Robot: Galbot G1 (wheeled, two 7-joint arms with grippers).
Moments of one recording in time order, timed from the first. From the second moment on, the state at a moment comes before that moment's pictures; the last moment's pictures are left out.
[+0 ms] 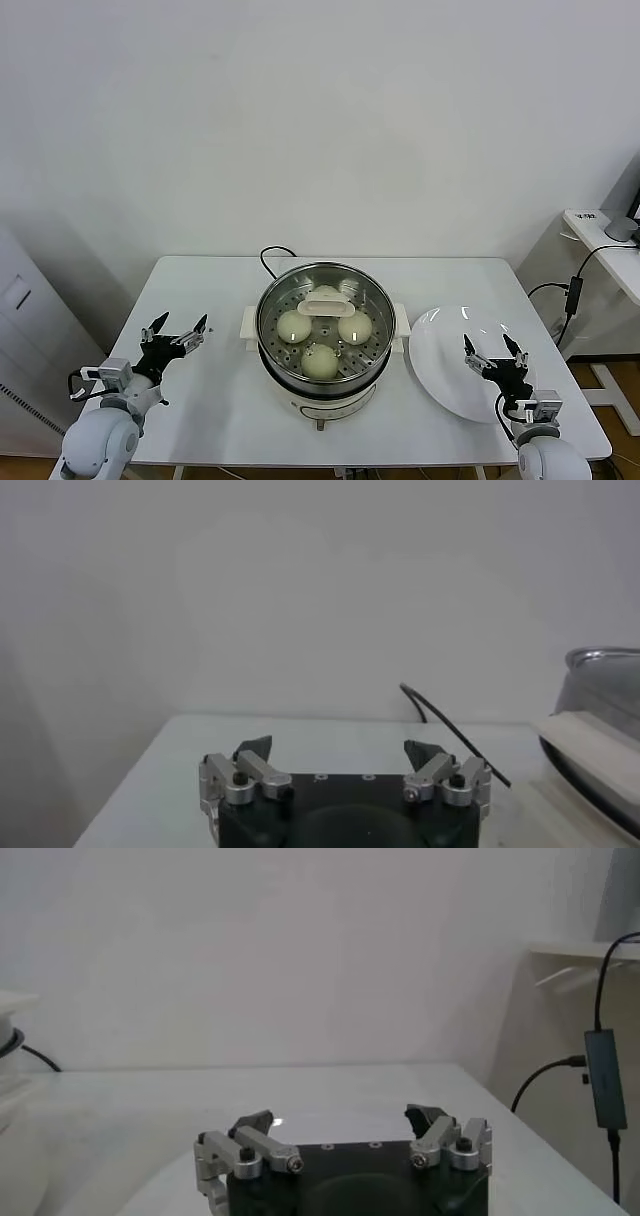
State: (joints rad) left arm 1.28 -1.15 -0.57 -1.81 -0.46 0.24 0.06; right arm -1.31 1.31 0.80 1.60 0.27 -0.02 -0.21
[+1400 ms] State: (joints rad) left arm 1.28 -1.16 -0.56 -1.81 -0.48 0.26 0.06; right arm -1.31 1.31 0.80 1.60 0.27 -0.03 -0.22
